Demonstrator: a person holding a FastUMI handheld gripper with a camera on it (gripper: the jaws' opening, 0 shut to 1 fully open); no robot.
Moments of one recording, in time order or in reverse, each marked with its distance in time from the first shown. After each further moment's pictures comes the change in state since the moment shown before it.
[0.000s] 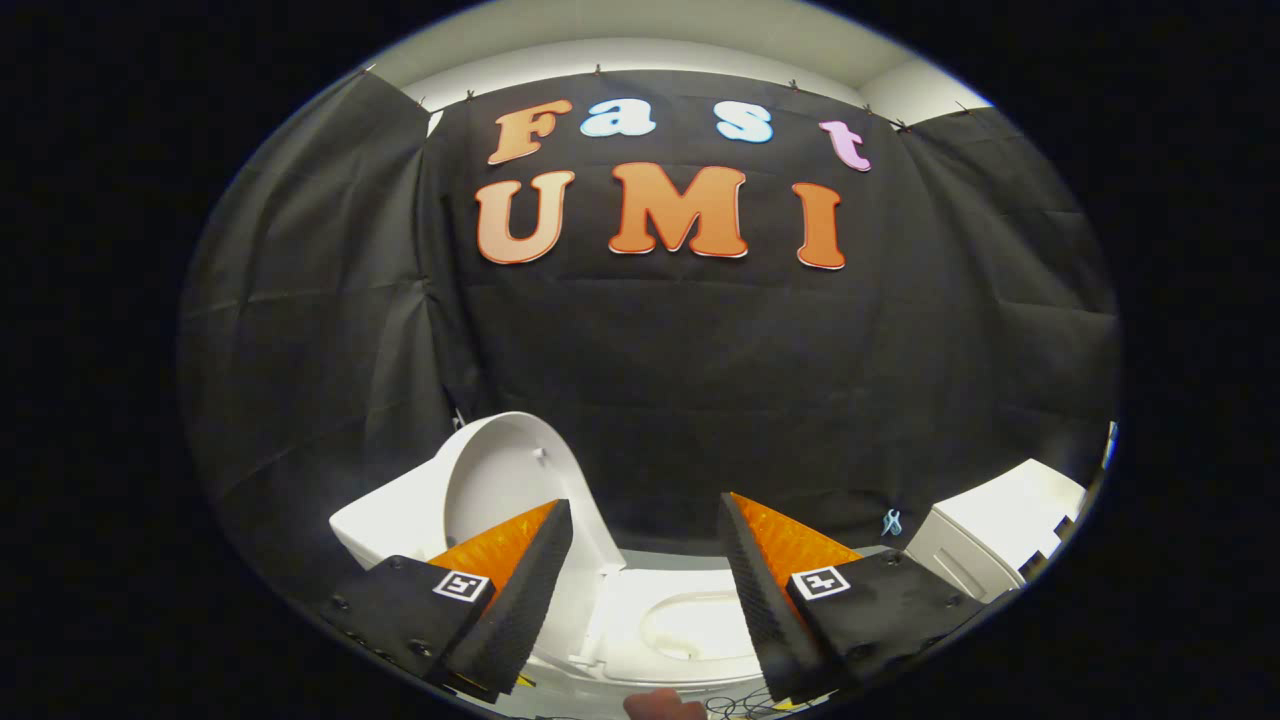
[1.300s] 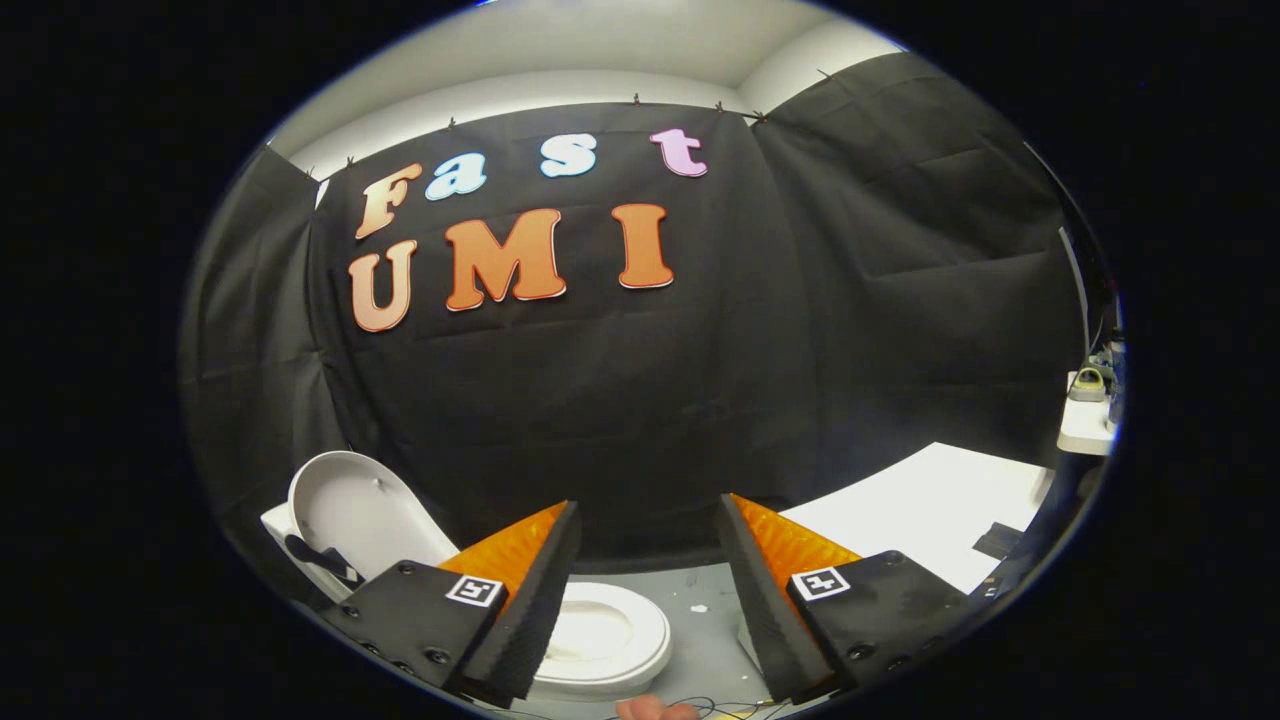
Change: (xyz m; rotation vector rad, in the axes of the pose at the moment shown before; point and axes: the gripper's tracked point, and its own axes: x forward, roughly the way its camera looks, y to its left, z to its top) arm -0.094 -0.322 -0.021 0.153 -0.078 -0.190
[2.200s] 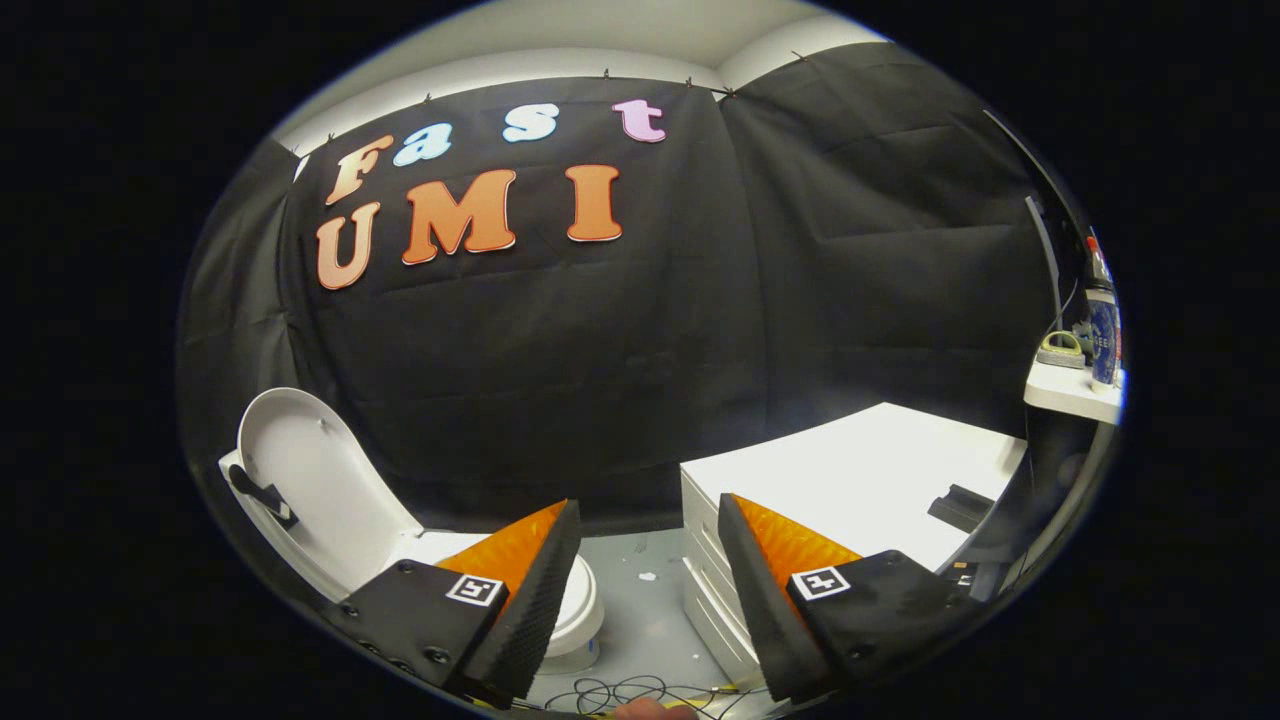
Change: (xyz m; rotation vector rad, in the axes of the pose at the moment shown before) arm -0.015 -0.088 -0.080 -0.016 0.073 -0.096
